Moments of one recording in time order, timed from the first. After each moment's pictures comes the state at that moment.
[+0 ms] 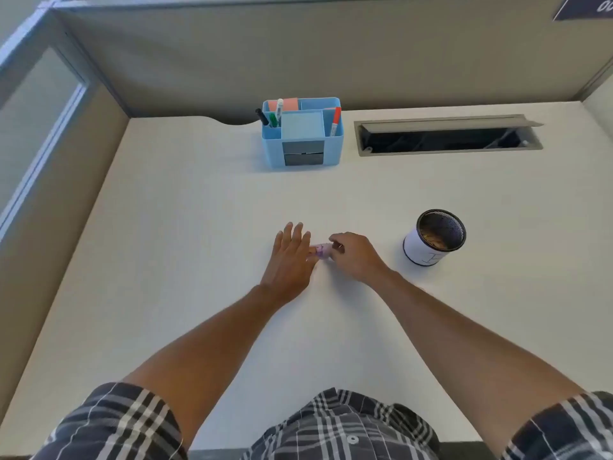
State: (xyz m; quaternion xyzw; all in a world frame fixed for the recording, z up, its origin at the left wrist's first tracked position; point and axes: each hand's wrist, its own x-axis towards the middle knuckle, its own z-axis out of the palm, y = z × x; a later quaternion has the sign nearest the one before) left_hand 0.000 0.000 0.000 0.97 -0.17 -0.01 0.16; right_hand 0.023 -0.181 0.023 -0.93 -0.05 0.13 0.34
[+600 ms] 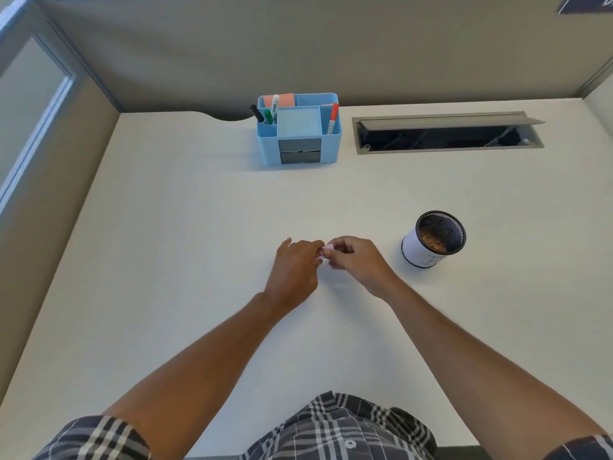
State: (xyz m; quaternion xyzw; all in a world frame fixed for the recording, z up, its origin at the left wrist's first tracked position) left_hand -0.008 -0.019 0.027 0.94 -0.16 0.03 0.31; right_hand 0.004 -0.191 0.044 -0.74 0.09 0.20 0.63
